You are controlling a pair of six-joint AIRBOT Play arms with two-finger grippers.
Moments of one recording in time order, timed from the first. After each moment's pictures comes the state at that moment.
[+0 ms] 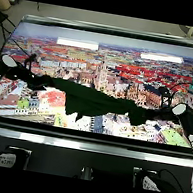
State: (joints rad) left arm 0.06 -1.45 1.11 1.03 -1.20 -1.46; right arm -0.15 -1.22 0.79 -1.20 0.95 1.12
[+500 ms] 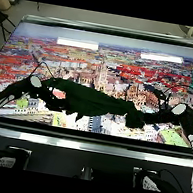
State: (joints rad) left arm -0.21 -1.46 0.91 0.96 -1.12 -1.45; right arm -0.15 -1.22 0.79 -1.19 1.05 1.07
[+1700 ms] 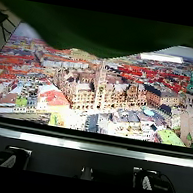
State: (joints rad) left arm 0.01 -0.78 1.87 1.16 -0.87 -1.50; right arm -0.15 -0.68 1.76 -1.46 0.95 0.94
